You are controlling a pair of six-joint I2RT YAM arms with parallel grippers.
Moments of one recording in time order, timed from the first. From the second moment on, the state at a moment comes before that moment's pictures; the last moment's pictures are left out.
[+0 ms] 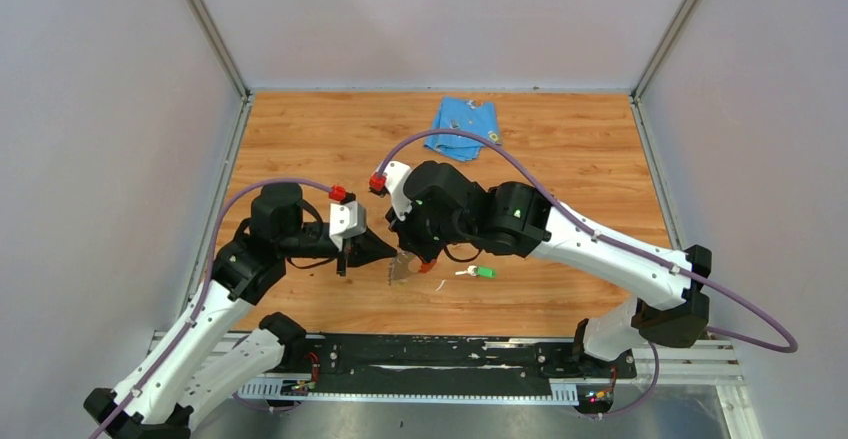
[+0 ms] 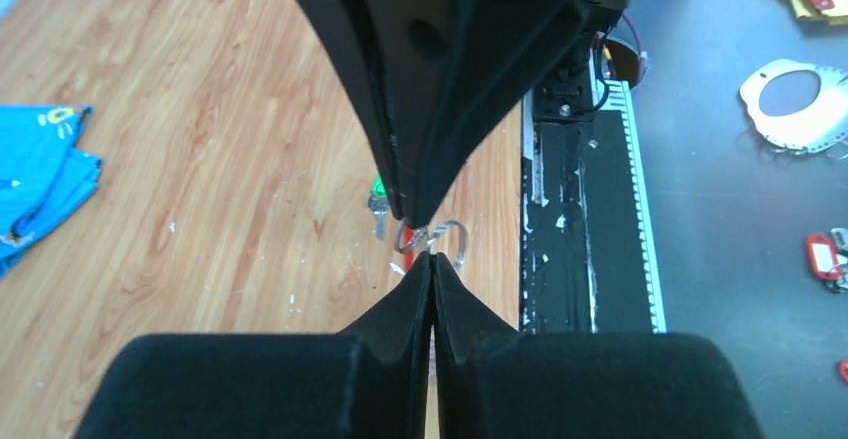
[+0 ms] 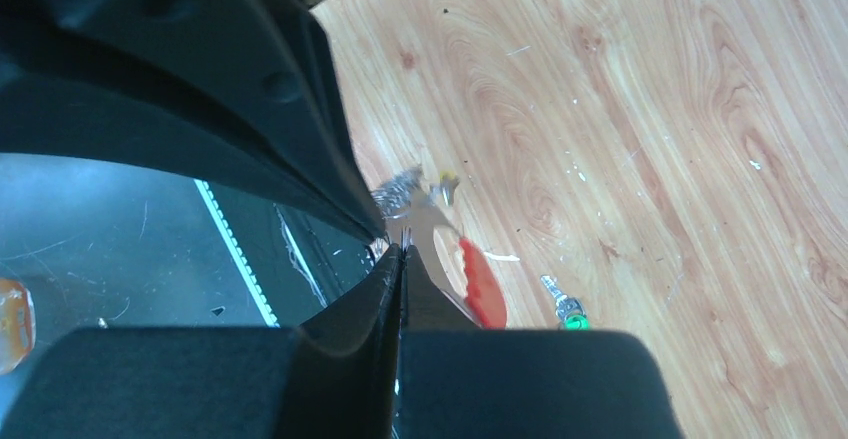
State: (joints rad) left arm -0.54 0.72 0.81 -0.43 0.92 0.26; right arm 1.23 1.47 1.68 -0.91 0.01 0.14
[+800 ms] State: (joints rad) left arm -0.54 0.67 0.73 -0.28 0.90 0.05; right arm 1.23 1.25 1.41 -0.59 0.07 0.17
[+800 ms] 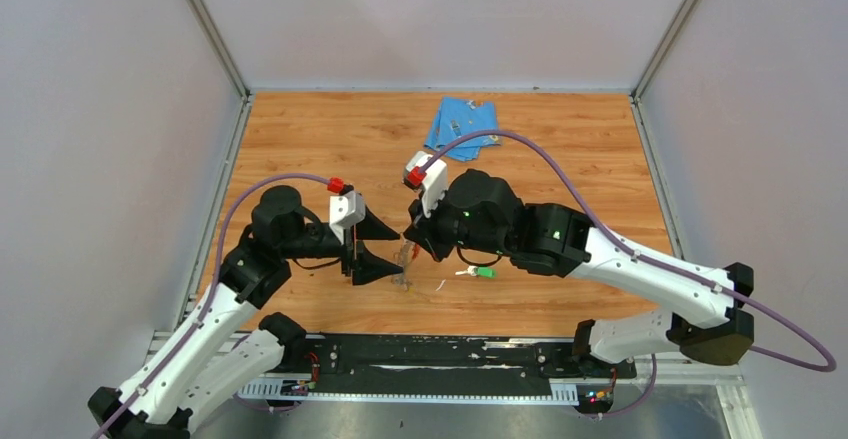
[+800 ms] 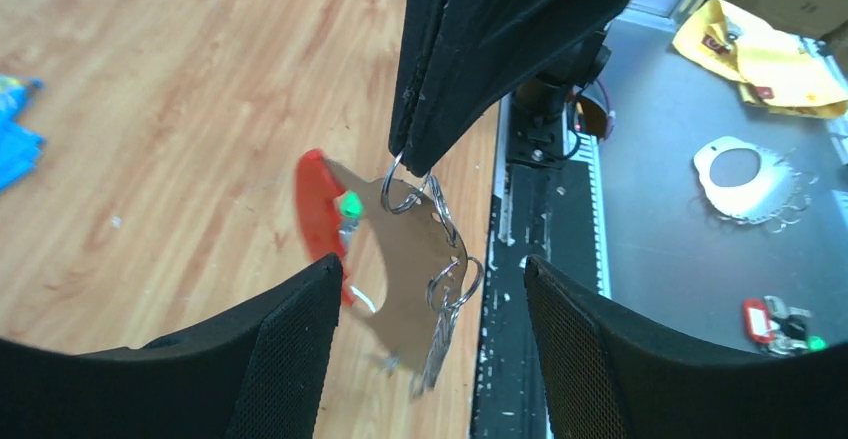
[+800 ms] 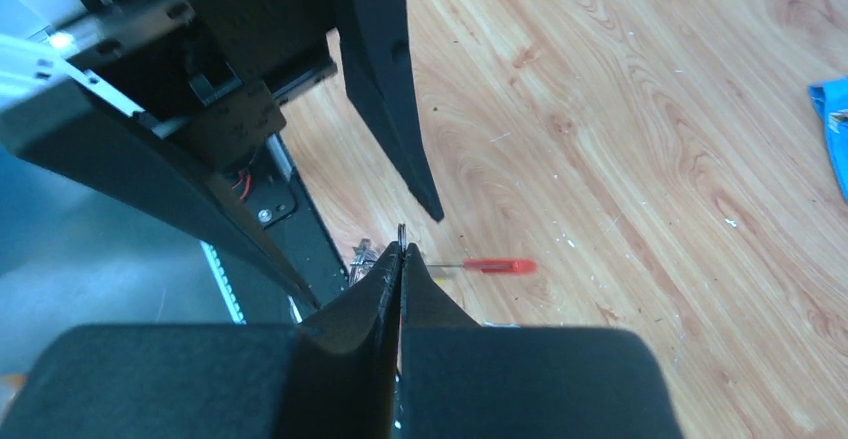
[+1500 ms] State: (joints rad) left arm -0.63 0.51 0.53 -0.12 0.54 0.35; right arm 1.23 1.61 1.79 -1.01 0.38 0.31
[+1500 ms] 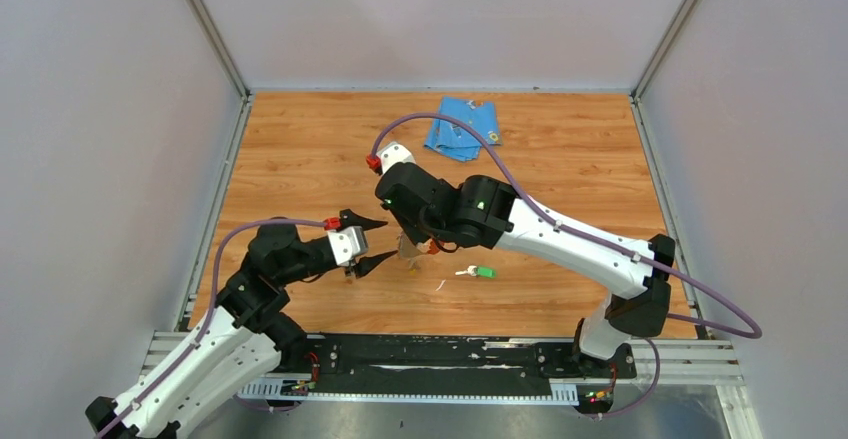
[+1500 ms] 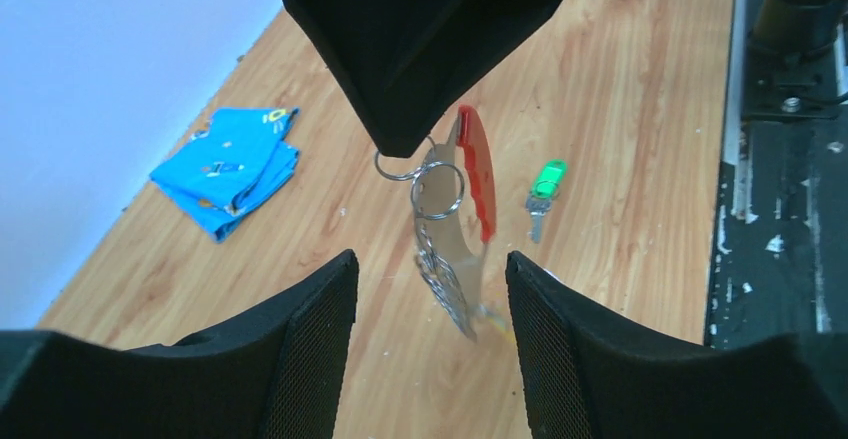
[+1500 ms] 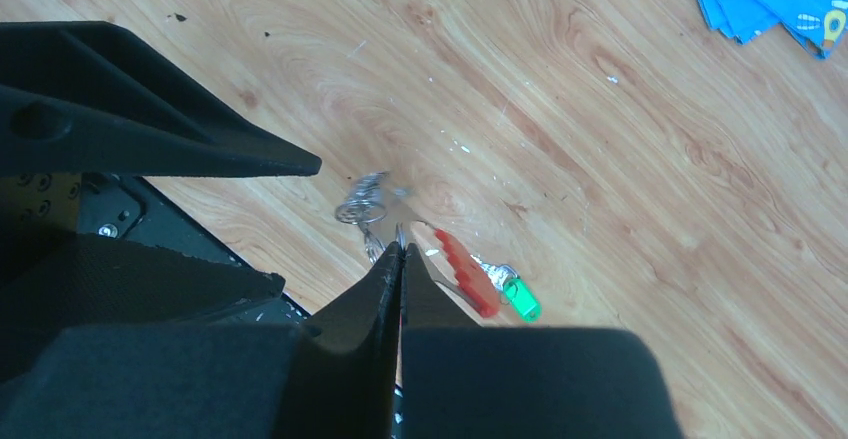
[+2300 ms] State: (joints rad) left arm -0.92 0.67 0.50 0.07 0.06 0.55; right arm 1.23 1.62 1.81 -1.03 0.46 0.42
